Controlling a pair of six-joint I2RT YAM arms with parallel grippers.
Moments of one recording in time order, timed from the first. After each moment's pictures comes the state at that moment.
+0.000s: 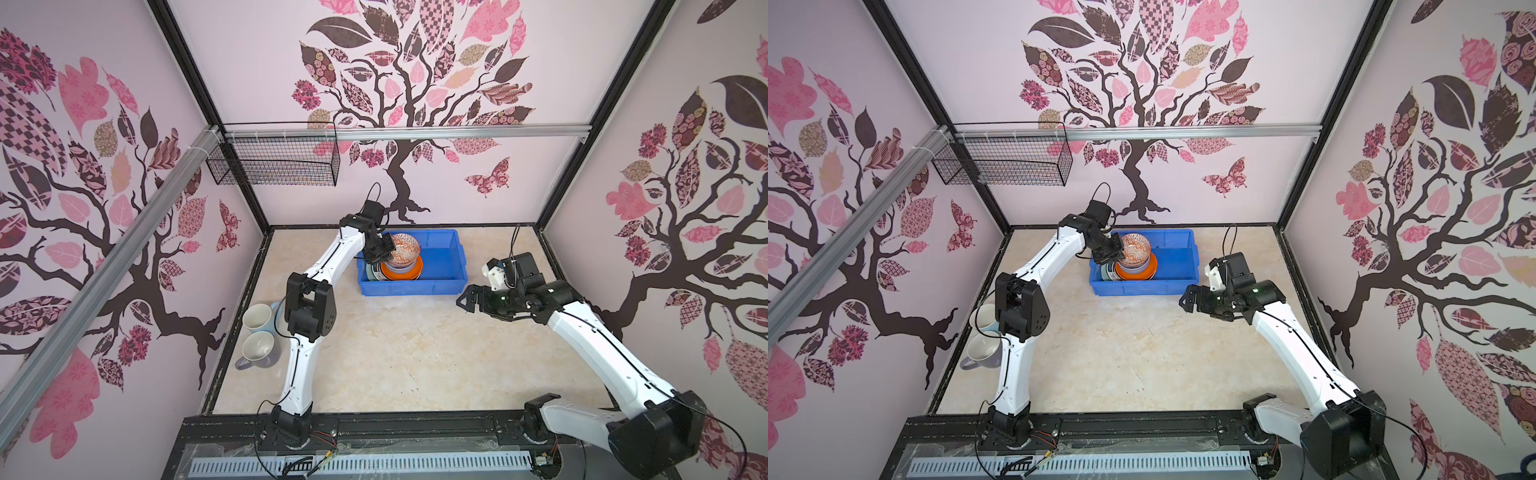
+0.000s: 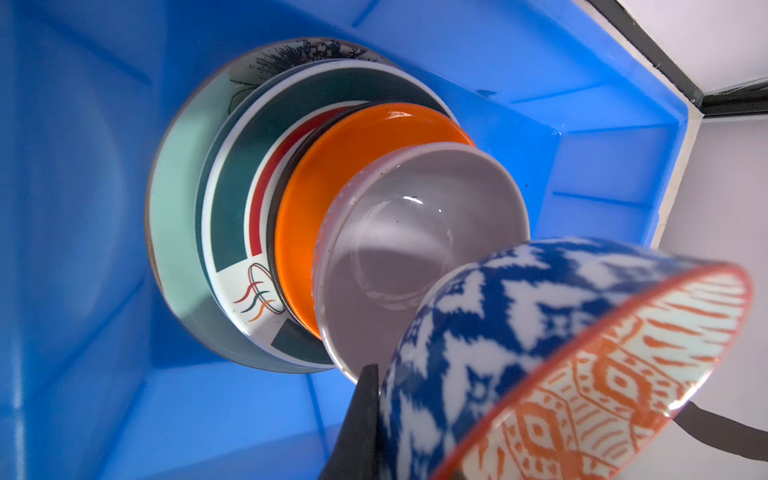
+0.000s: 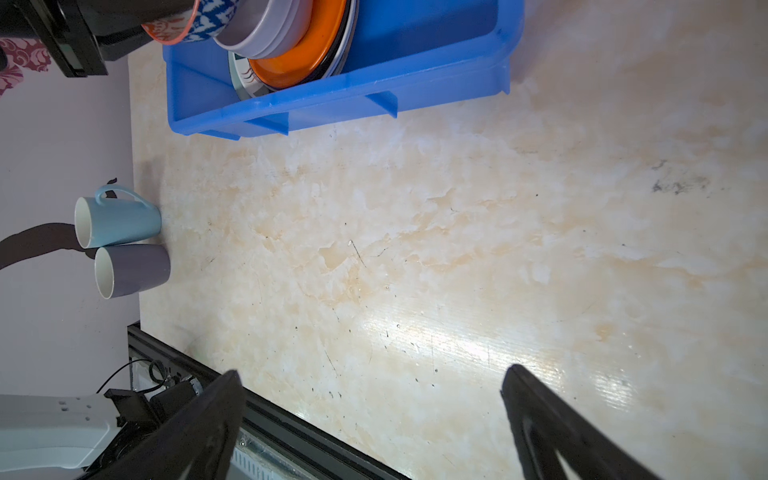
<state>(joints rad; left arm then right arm) -0.37 2.26 2.18 -1.03 0.27 -0.68 0.30 1.18 1.07 -0.87 -0.34 0.48</state>
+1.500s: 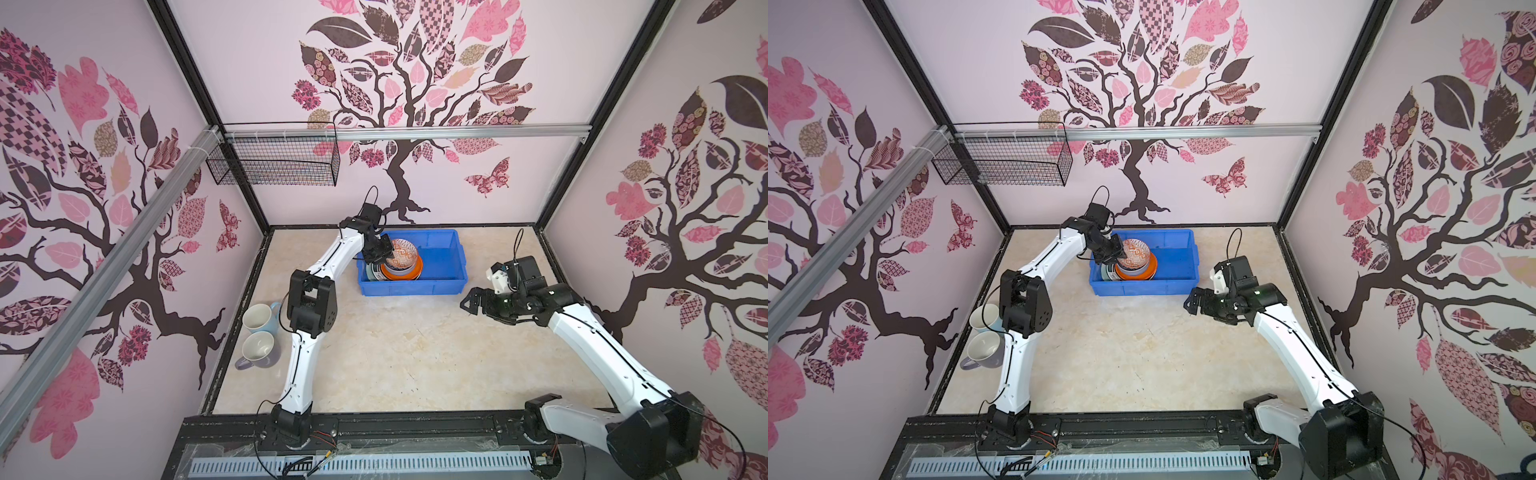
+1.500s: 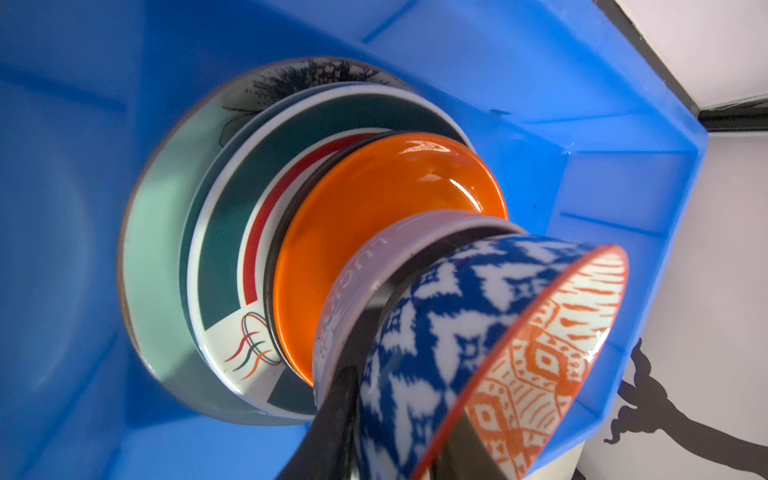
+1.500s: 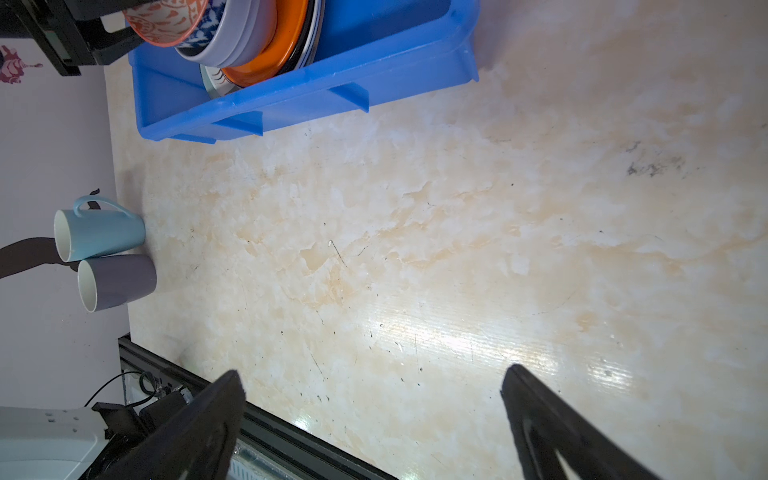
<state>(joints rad) -0.34 2.31 2.17 -0.97 0.31 -0.67 0.26 1.17 1.02 -0.86 -0.34 0.47</state>
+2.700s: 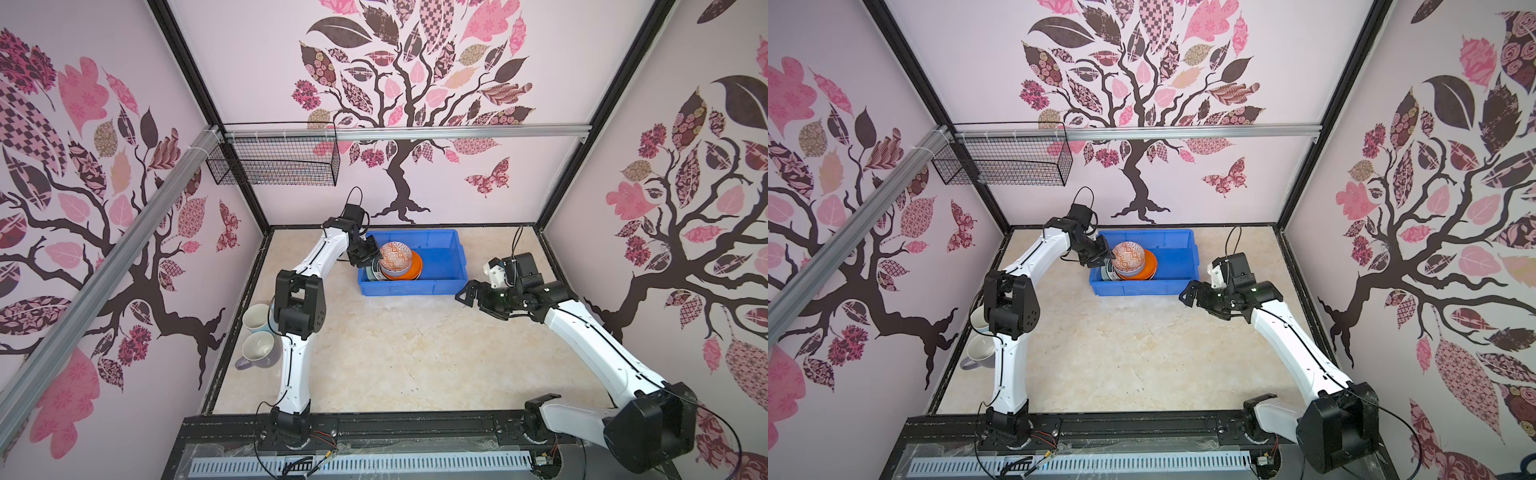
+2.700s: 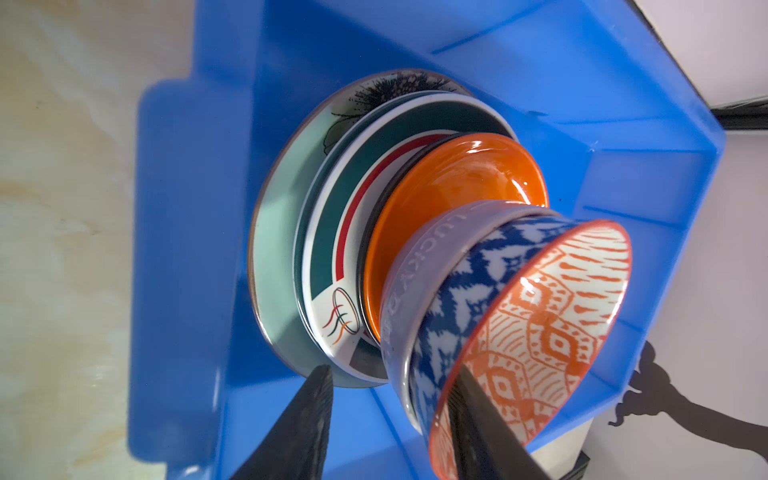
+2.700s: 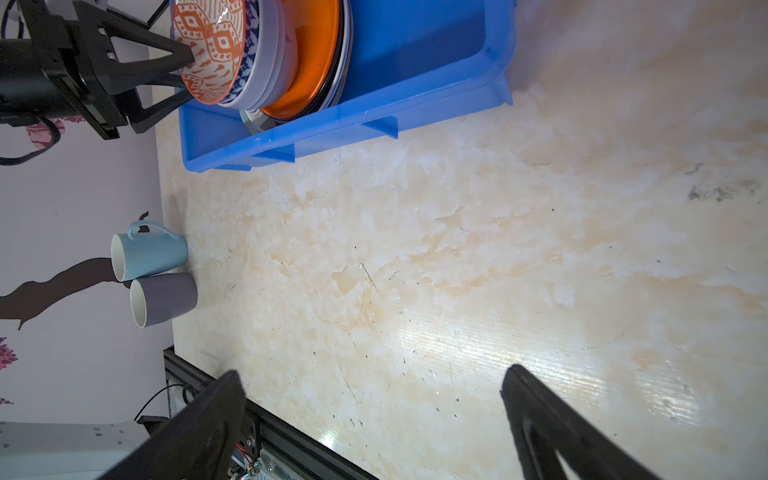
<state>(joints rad) -0.25 2.22 2.05 -0.98 0.36 -0.59 0.26 1.21 1.02 -0.75 -0.40 0.55</state>
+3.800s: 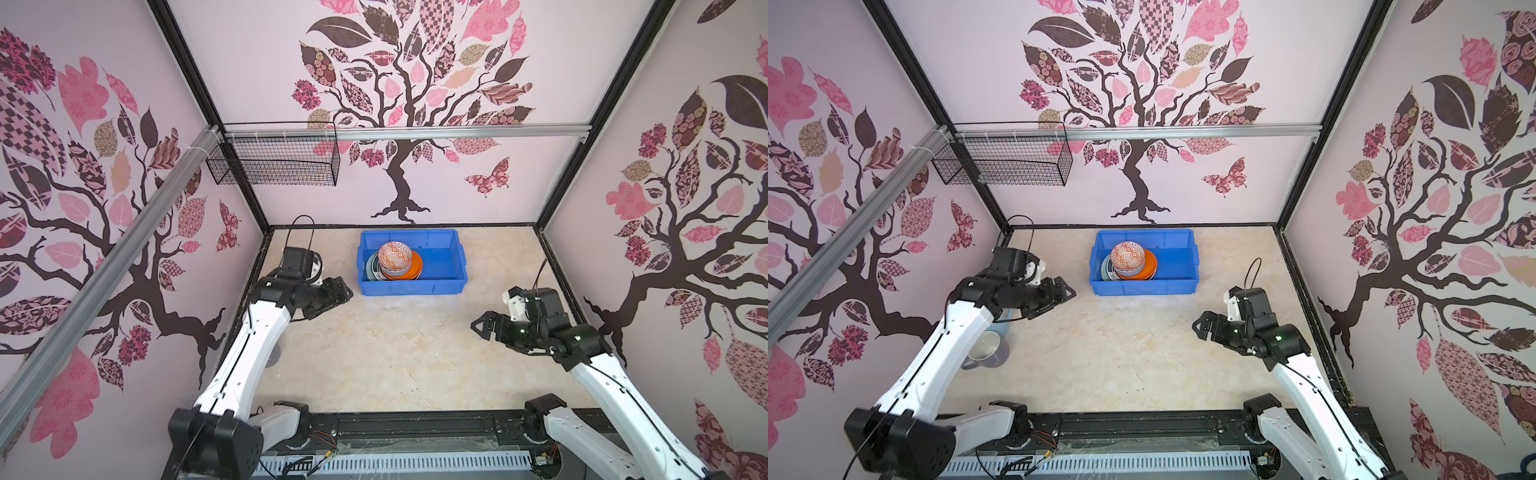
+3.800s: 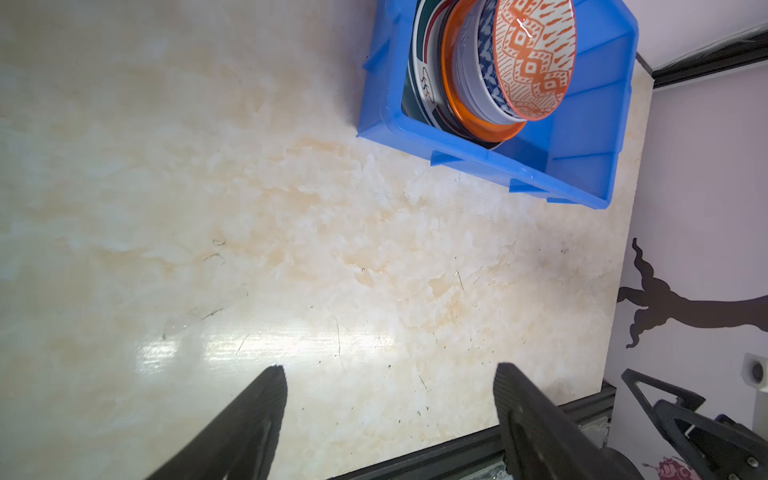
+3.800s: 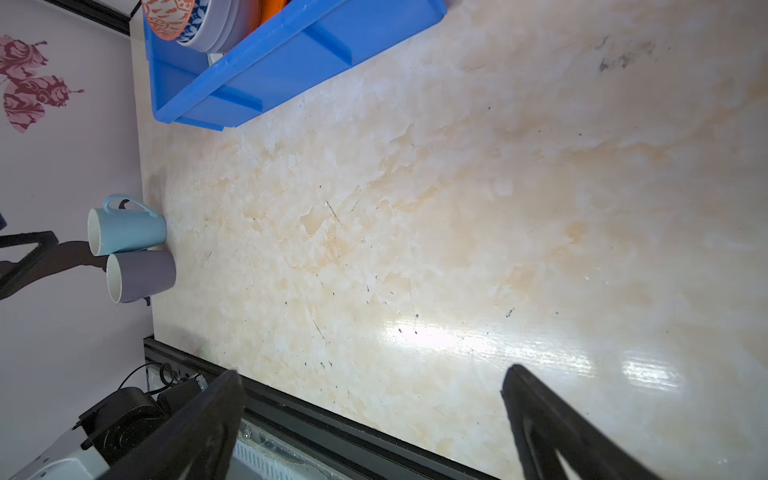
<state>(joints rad) -0.17 1.14 1.16 -1.03 0.31 -0.51 0.26 0.77 0.77 -0.91 -0.35 0.59</state>
